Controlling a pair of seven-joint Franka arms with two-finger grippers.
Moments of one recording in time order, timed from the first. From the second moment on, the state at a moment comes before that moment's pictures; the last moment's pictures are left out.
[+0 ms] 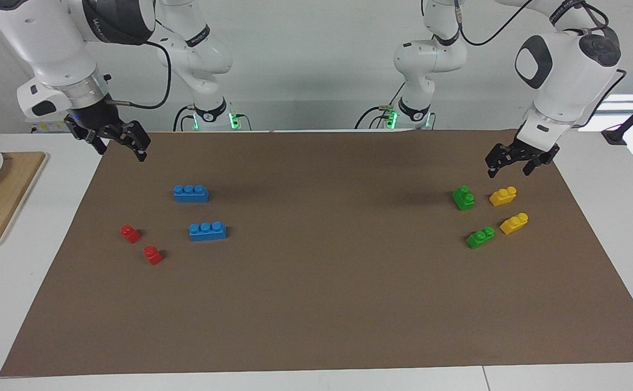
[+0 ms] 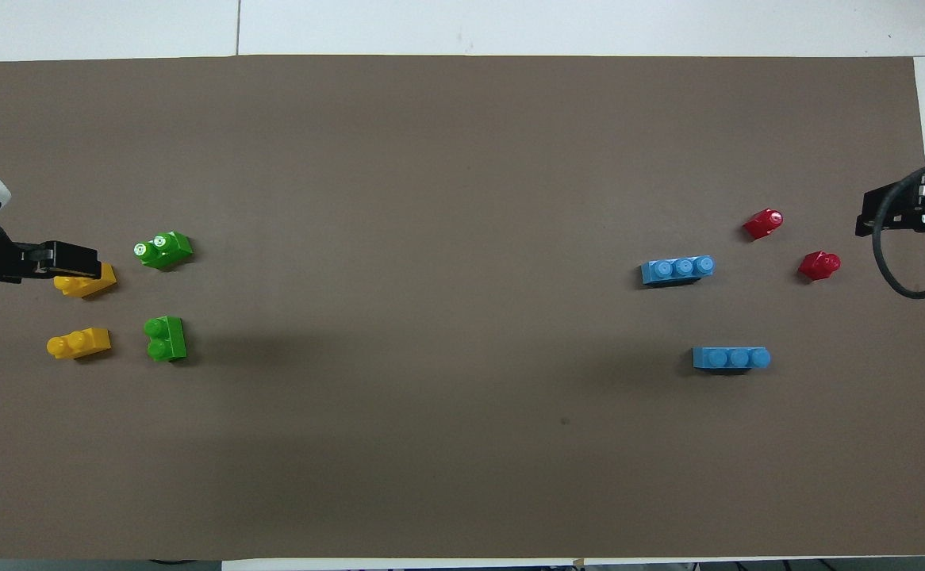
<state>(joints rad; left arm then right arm) 0.00 -0.06 0.03 -1.93 0.02 1.87 0.06 -0.19 0.00 0.14 -1.61 -0.03 1.60 0.27</state>
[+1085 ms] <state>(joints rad) 0.01 -0.02 0.03 -2.30 0.02 2.21 -0.02 -0.21 0.16 0.14 -1.72 0.23 1.80 1.18</state>
